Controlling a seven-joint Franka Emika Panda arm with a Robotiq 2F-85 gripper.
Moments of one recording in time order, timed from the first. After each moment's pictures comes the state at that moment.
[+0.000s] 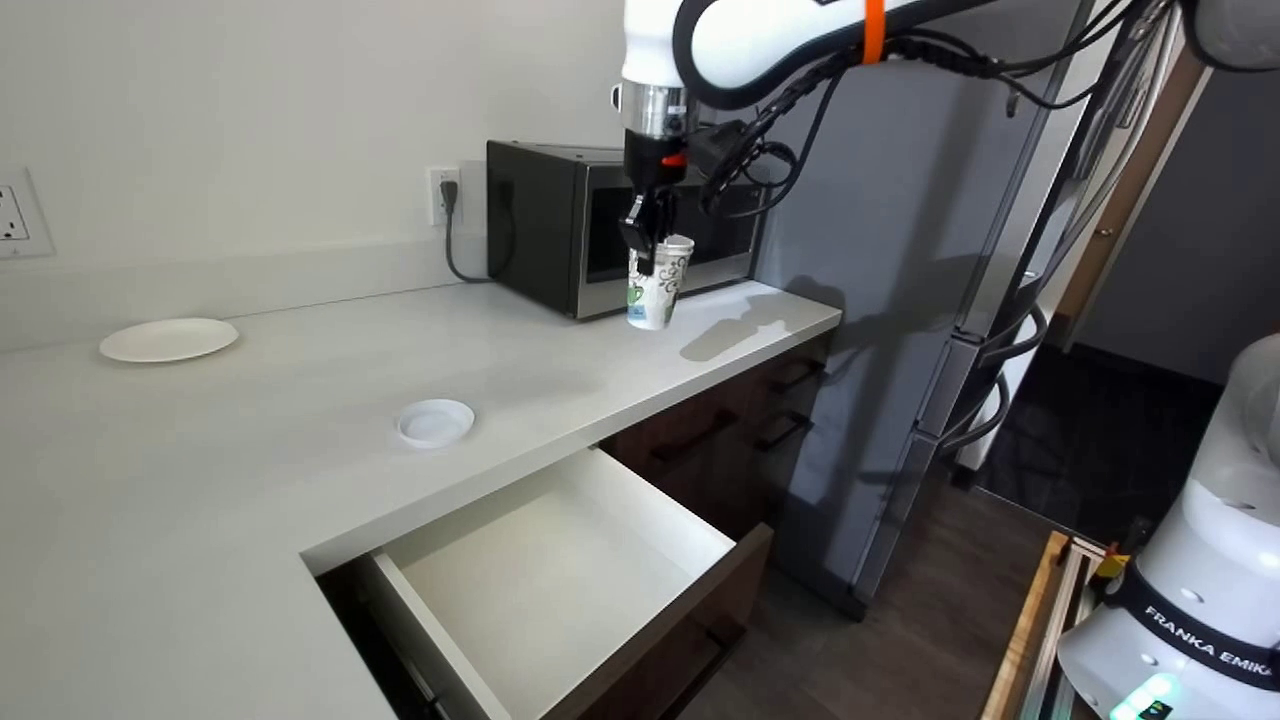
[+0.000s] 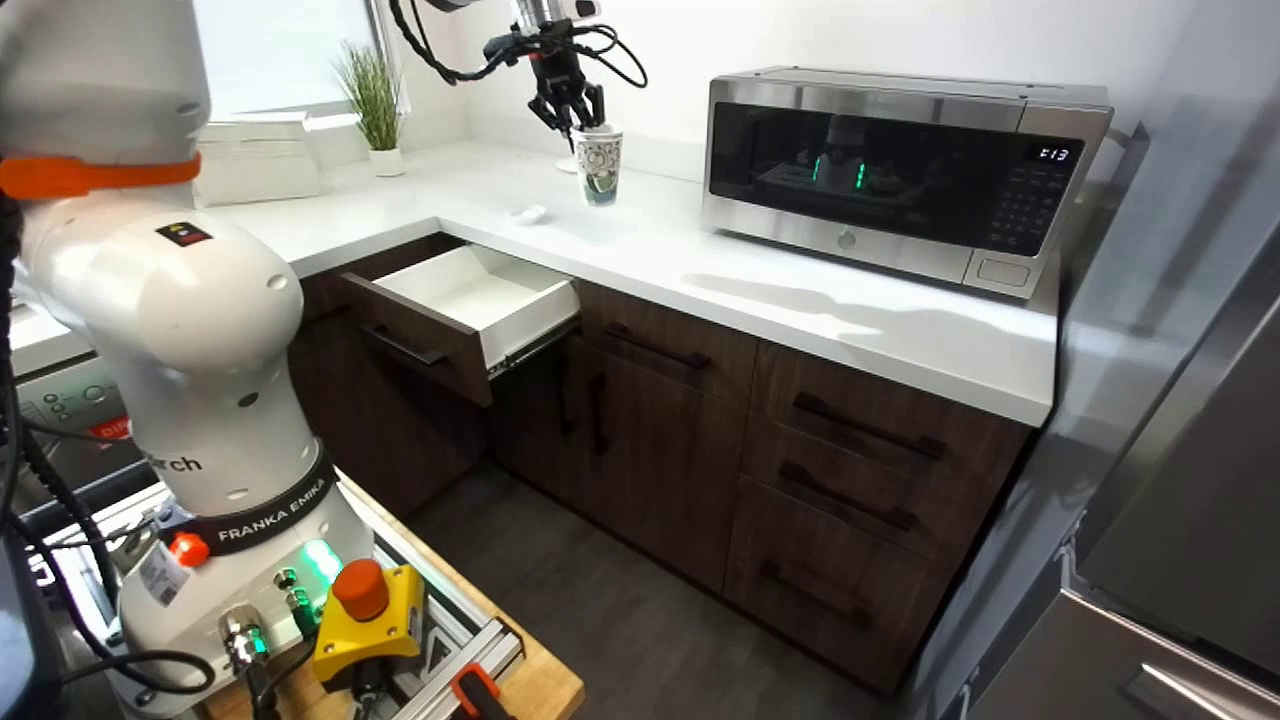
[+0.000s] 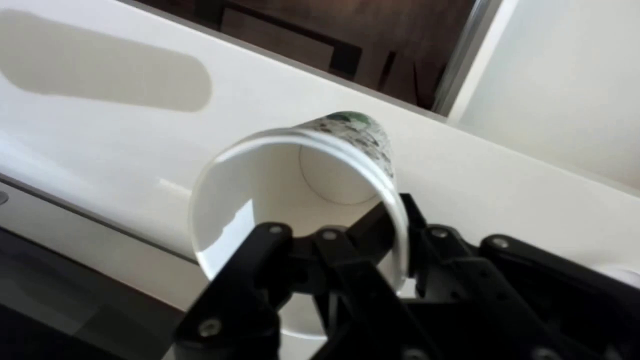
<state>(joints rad) 0.15 0.20 0.20 -1.72 -0.32 1.96 0.10</state>
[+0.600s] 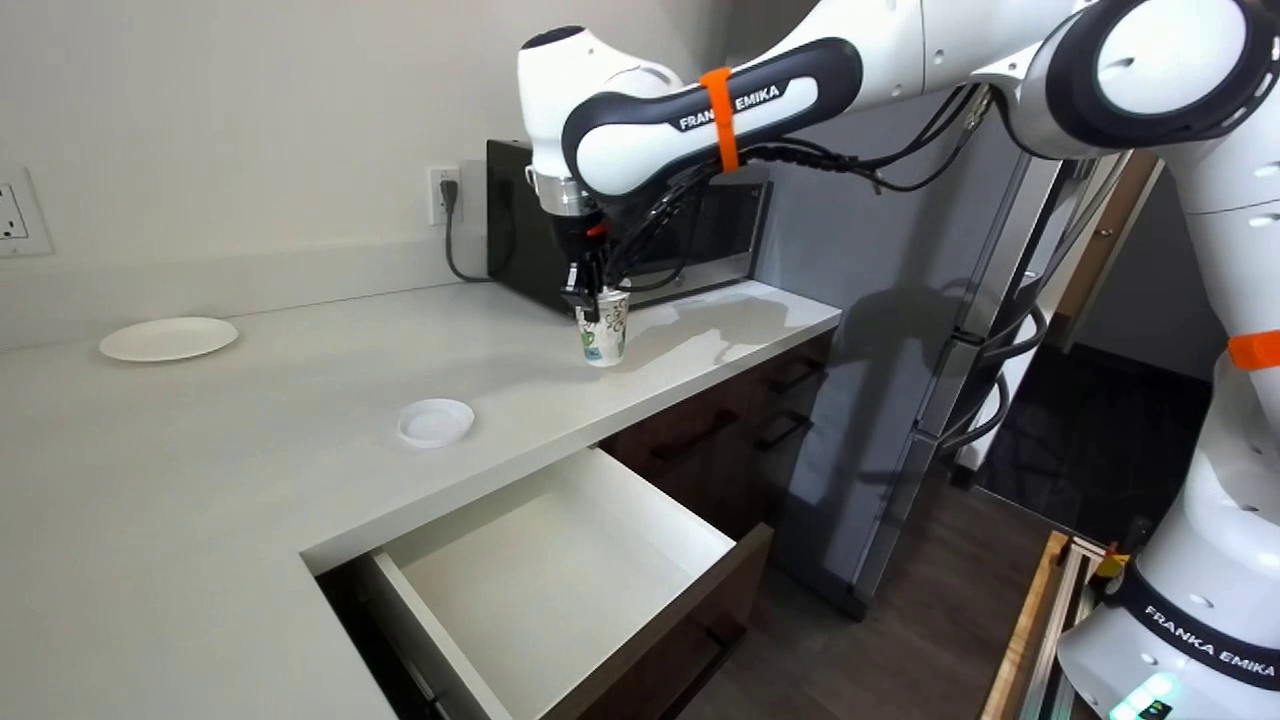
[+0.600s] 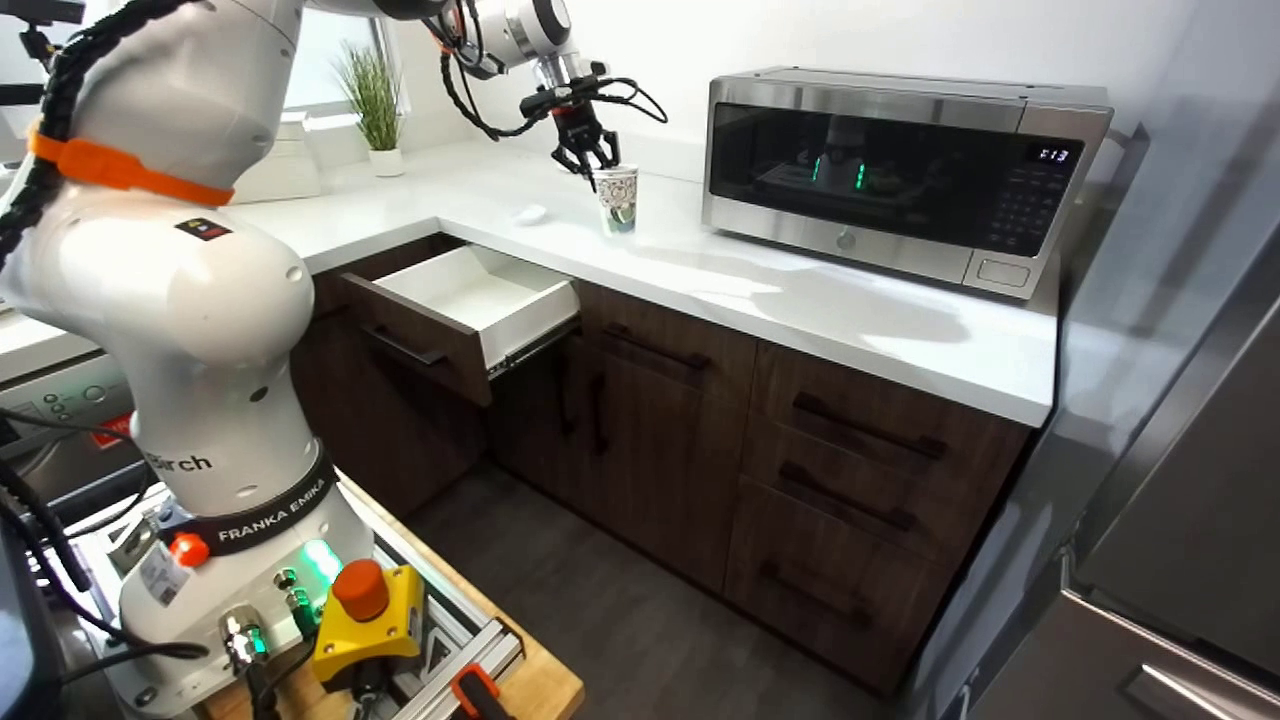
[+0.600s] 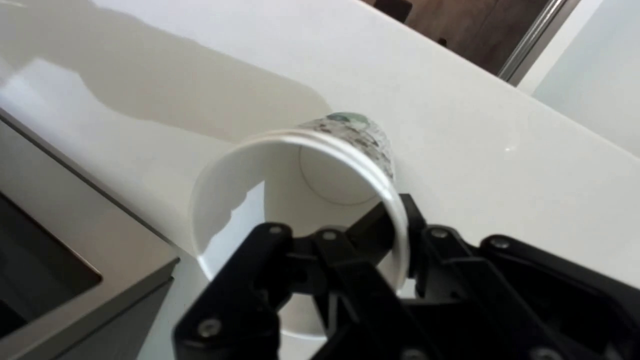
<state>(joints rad) 0.27 0.59 0.15 -1.35 -0.47 1.88 0.00</state>
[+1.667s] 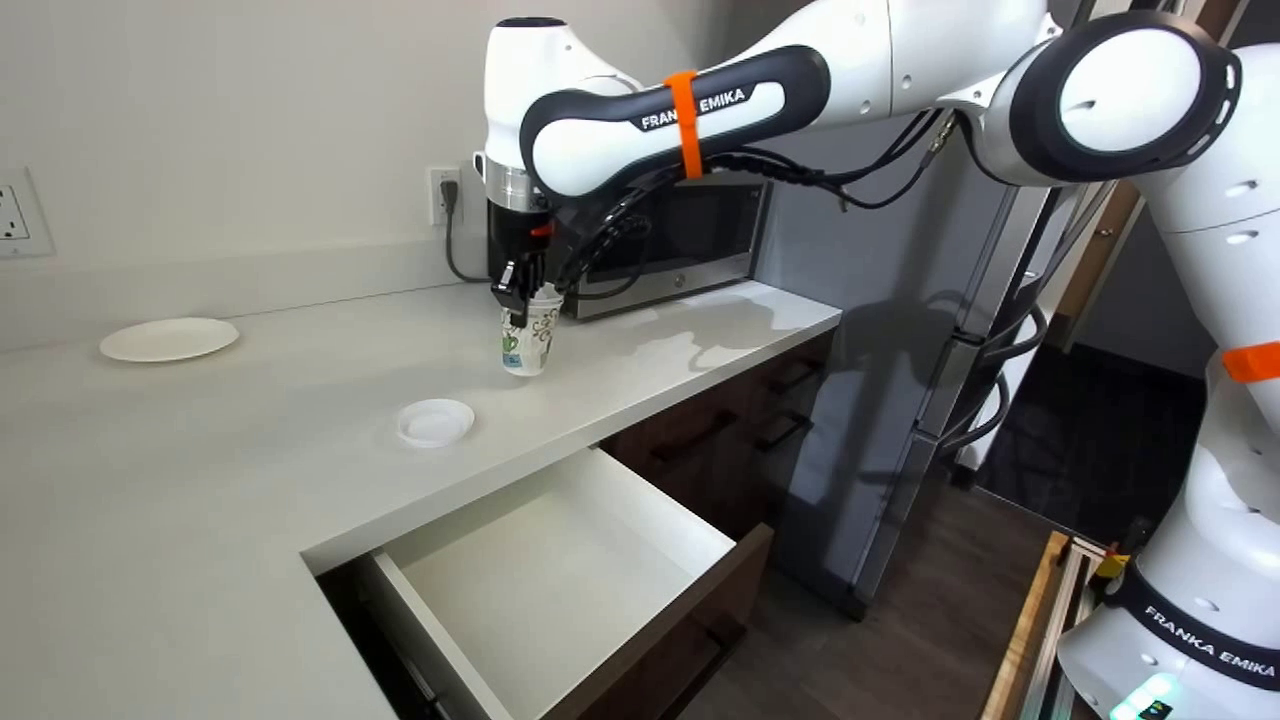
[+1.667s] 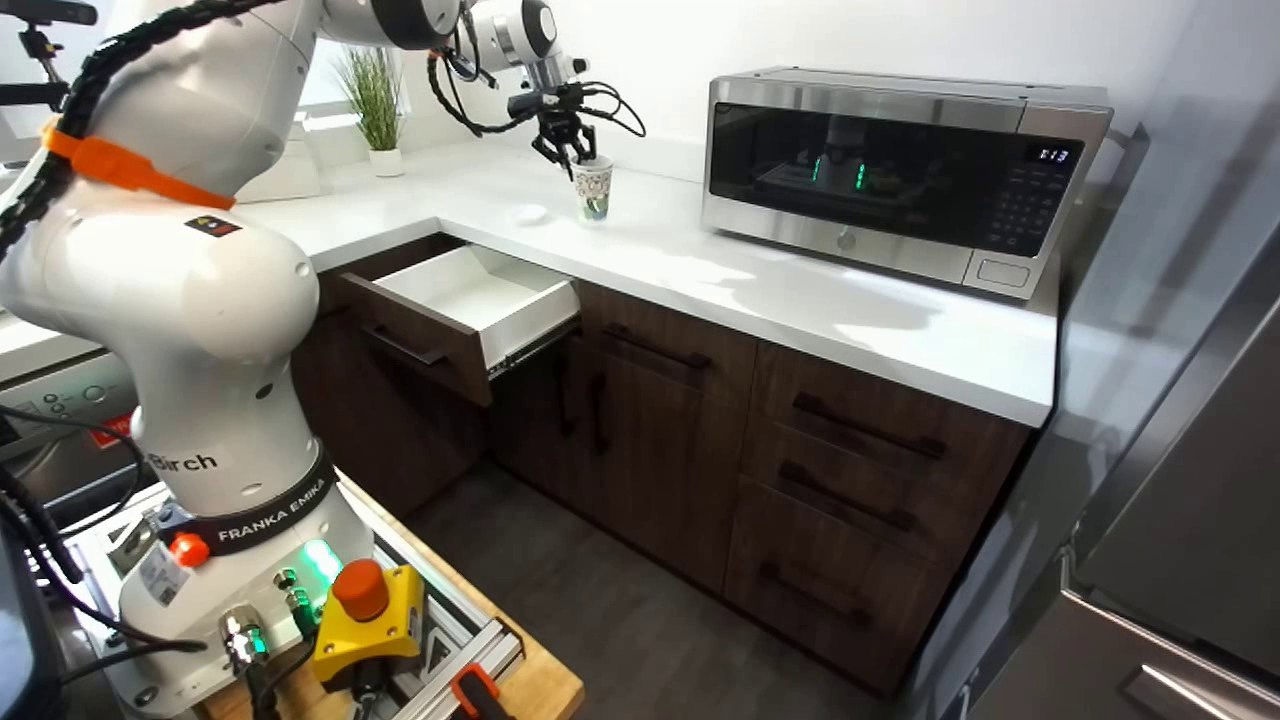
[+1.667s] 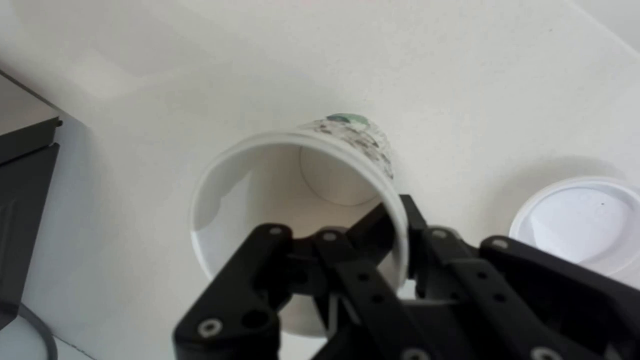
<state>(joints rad) 0.33 0.68 0.14 -1.23 -0.35 2.05 -0.05</state>
